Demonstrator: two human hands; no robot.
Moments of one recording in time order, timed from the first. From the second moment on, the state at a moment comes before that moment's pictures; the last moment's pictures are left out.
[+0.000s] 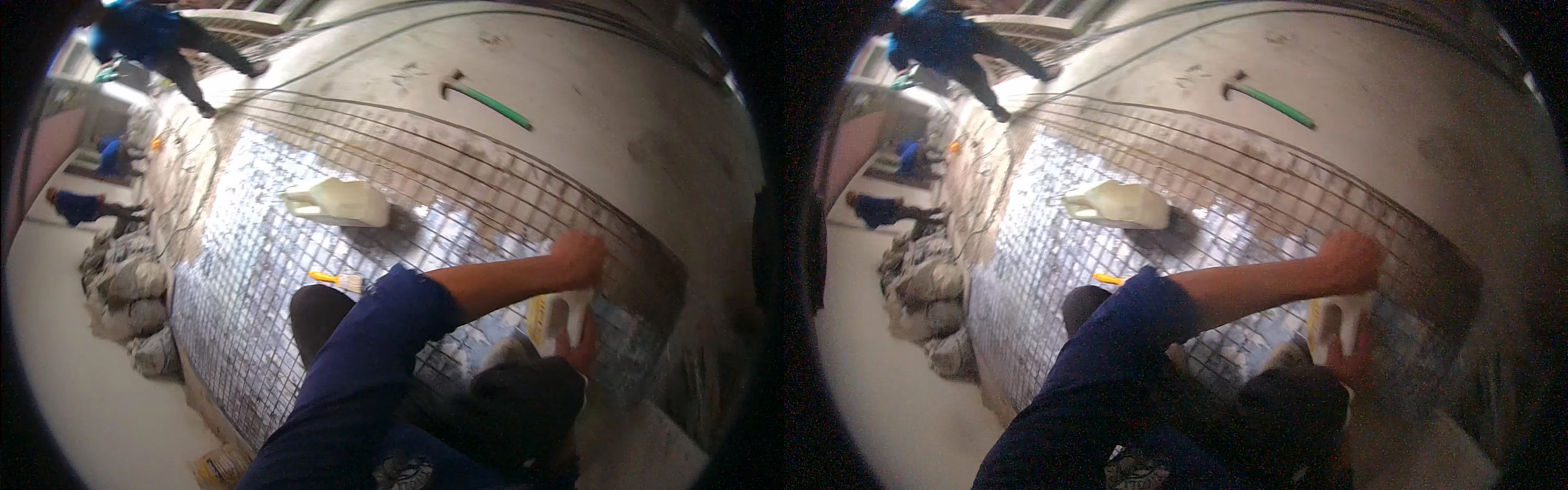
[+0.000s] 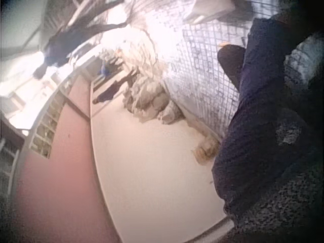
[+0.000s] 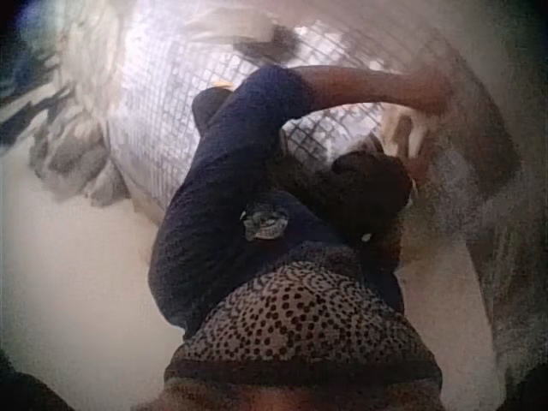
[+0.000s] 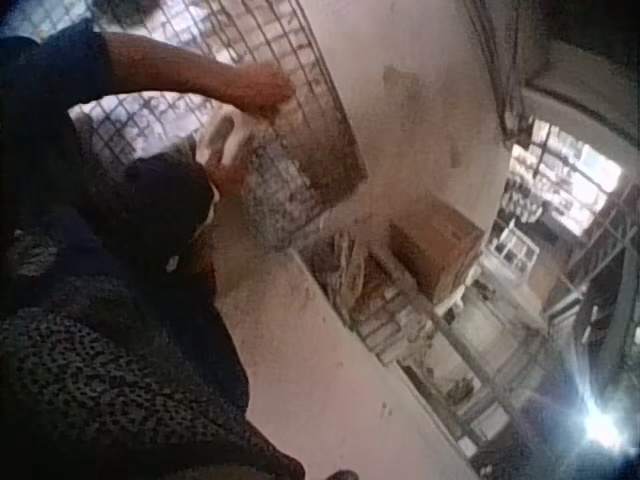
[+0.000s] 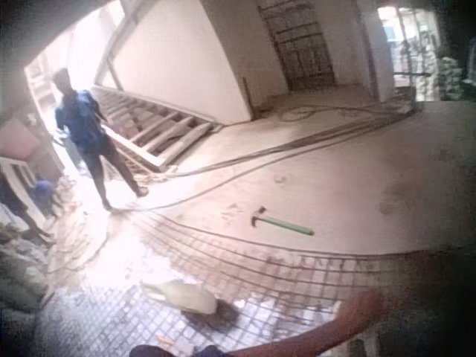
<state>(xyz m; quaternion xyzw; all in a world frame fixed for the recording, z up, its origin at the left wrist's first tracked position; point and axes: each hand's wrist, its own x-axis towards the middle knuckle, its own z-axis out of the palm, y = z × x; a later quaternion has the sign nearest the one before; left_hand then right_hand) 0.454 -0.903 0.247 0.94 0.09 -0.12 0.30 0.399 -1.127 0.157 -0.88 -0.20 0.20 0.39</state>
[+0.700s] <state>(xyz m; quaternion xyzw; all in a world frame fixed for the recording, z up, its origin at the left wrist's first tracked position) 0.461 -0.879 0.286 0.98 0.01 -0.05 0.19 0.392 -1.105 0.198 -0.87 -0.18 0.18 0.42</state>
